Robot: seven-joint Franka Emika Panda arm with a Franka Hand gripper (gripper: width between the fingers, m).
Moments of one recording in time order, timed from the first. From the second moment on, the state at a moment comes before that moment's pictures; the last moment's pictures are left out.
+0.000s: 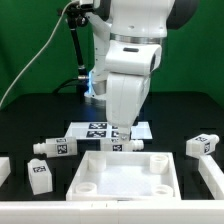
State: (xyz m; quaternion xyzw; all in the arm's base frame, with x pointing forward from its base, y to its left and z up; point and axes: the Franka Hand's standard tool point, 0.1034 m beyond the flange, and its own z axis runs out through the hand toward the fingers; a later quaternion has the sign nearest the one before) arm 0.550 0.037 0.080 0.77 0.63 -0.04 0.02
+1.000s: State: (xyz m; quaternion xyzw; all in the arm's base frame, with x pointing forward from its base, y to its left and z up) arm 0.533 0.059 0.028 0.71 0.70 -0.05 -0.01
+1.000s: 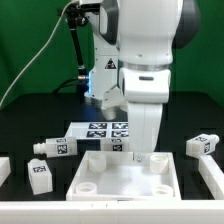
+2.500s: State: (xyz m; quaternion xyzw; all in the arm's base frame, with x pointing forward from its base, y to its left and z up) arm 0.527 0.069 0.013 0.70 0.72 -0.06 -0.02
